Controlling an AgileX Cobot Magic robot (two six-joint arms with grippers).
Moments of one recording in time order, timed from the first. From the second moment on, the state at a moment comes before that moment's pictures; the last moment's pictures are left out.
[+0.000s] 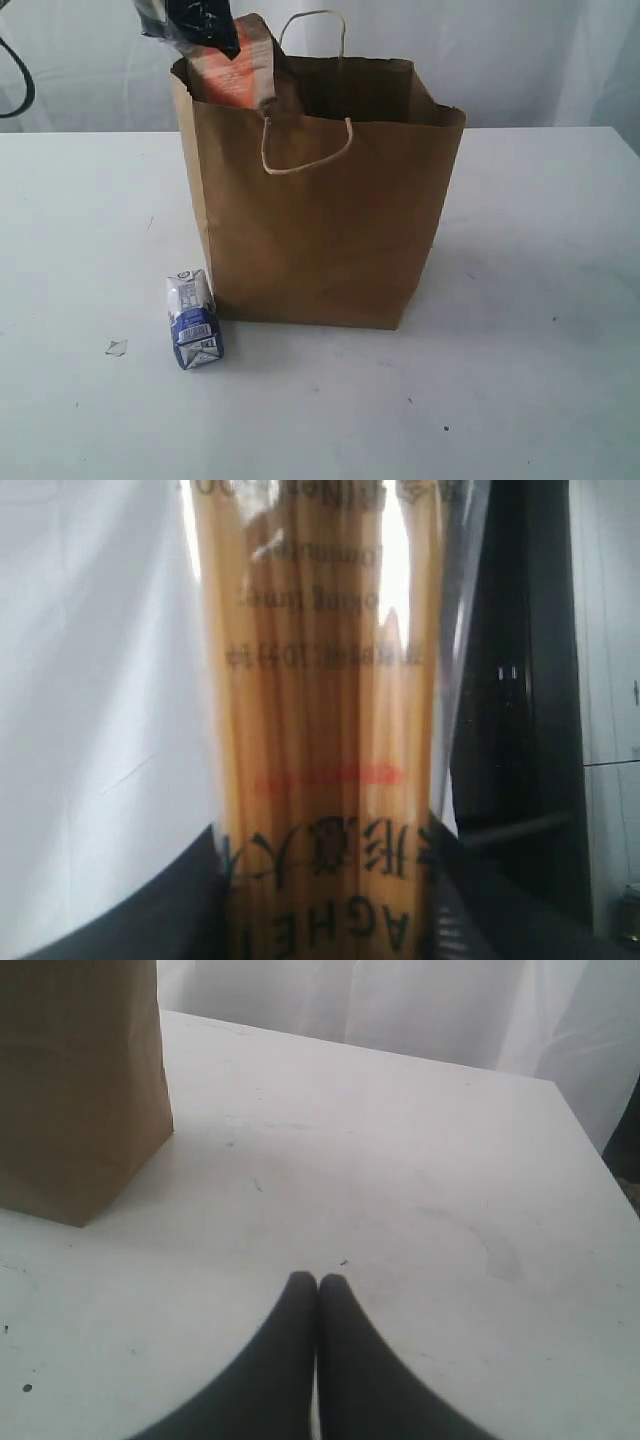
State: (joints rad) left arm -0.42 1.26 -0.90 0.41 -0.89 -0.43; right arm 0.13 0.01 -0.01 -0.04 0.34 -0.05
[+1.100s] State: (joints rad) left arm -0.60 1.64 -1.20 0.56 -0.93 -0.42; right arm 0.13 0.01 -0.01 -0.04 0.34 -0.05
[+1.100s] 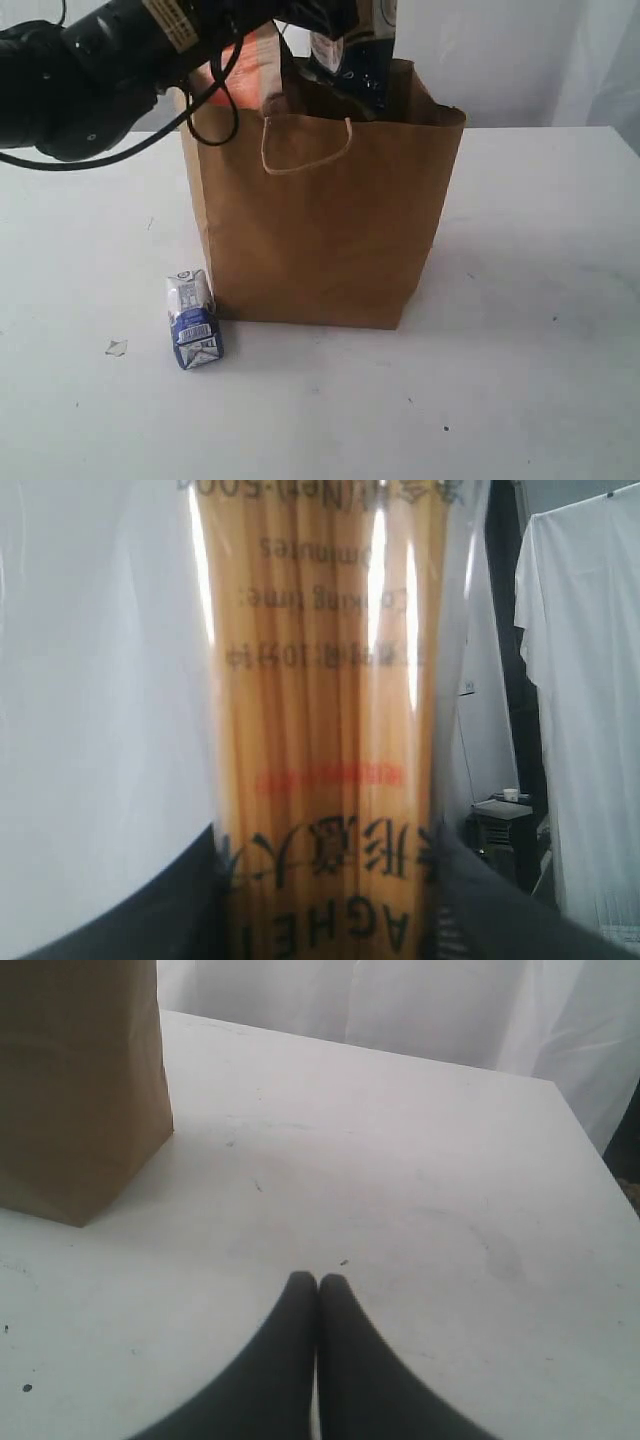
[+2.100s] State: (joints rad) left arm -0.63 1.81 -1.30 0.55 -0.91 -0.42; right arm 0.13 0.01 -0.01 -0.04 0.34 -0.05
